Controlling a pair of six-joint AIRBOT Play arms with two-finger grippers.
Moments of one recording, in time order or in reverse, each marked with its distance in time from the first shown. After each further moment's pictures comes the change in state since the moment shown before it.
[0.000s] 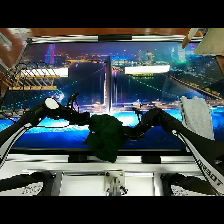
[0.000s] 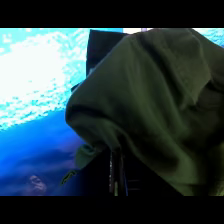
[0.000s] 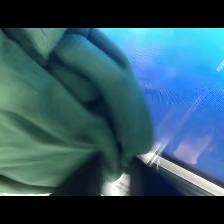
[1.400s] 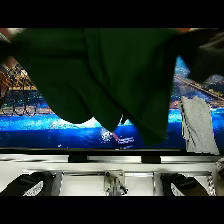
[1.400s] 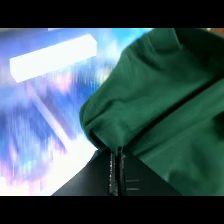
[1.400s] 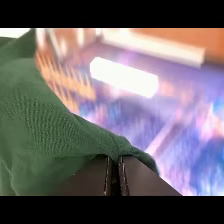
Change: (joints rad) left arm 0.042 0.447 0.879 0.348 -0.380 -0.036; right arm -0.106 0.545 0.869 -0.298 -0.072 -0.060
